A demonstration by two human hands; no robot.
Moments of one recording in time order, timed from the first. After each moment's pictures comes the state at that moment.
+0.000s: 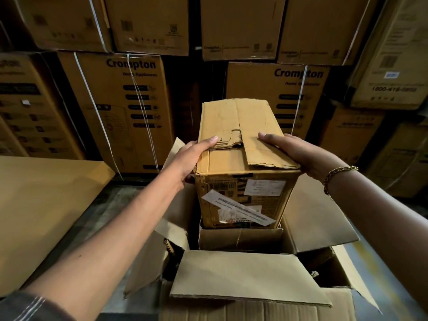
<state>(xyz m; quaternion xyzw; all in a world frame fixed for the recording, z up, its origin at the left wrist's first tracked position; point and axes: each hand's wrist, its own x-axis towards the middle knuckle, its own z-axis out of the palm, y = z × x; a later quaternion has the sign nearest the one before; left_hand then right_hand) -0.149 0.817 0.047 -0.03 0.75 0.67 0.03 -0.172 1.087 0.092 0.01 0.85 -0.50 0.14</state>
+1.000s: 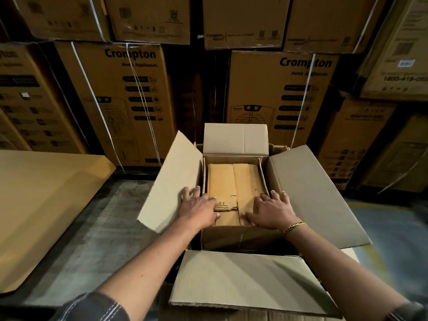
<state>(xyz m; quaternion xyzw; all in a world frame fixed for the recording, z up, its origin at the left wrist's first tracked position) -0.155 0.837 -0.100 0.07 0.99 -0.06 0.06 -0.177 1.062 -0.097 -0.12 0.99 0.02 0.12</state>
